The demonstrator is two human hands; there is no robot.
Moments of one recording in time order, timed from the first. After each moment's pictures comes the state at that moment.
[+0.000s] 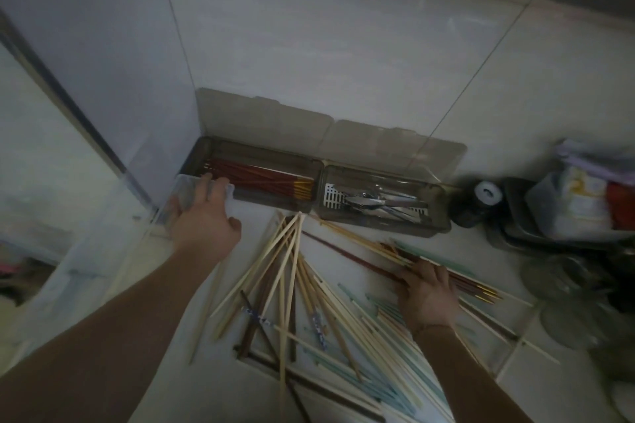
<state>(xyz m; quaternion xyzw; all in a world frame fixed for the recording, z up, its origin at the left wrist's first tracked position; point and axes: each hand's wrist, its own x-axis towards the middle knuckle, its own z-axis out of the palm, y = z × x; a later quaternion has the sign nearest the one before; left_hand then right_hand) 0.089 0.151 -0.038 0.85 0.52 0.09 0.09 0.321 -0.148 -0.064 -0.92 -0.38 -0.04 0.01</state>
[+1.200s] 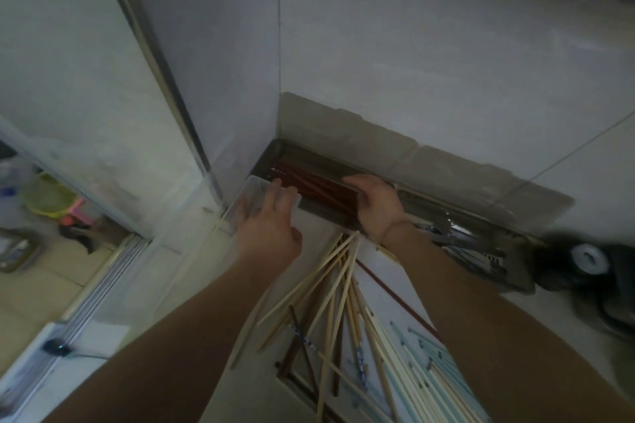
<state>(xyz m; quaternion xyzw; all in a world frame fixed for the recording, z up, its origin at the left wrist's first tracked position) 0.087 0.151 -0.038 0.84 0.51 0.10 0.11 0.293 0.111 -0.006 -0.74 -0.59 0.18 0.27</state>
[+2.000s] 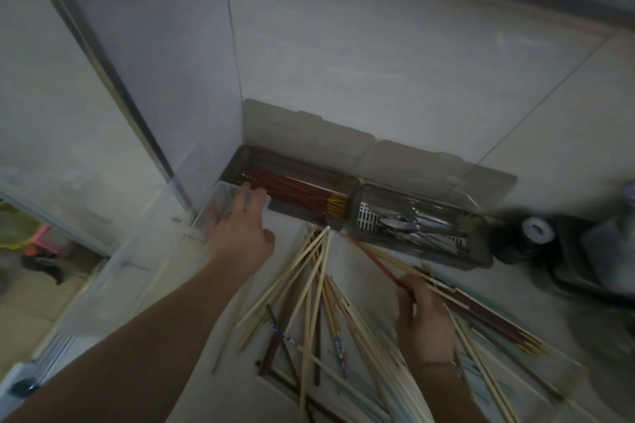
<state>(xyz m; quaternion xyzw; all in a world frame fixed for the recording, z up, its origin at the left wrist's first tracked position) 0.090 0.149 -0.035 0.84 0.52 0.08 0.11 0.275 -0.098 -0.044 -0.89 -0.39 0.03 0.25</state>
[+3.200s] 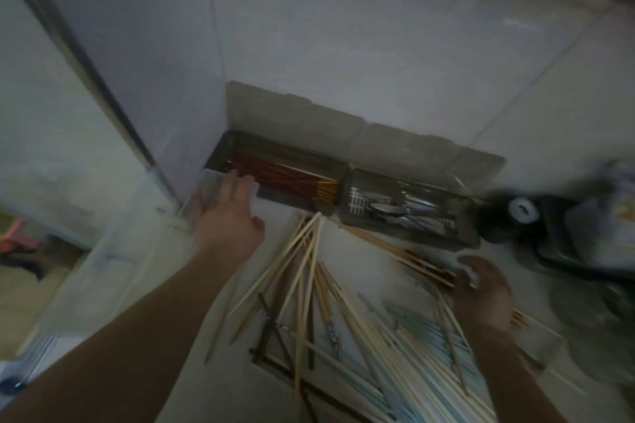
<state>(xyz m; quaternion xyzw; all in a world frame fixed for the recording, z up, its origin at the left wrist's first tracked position) 0.090 0.150 -0.036 0.84 0.51 0.09 0.12 0.360 -0.143 -0.039 -0.92 -0.27 -0.04 0.28</state>
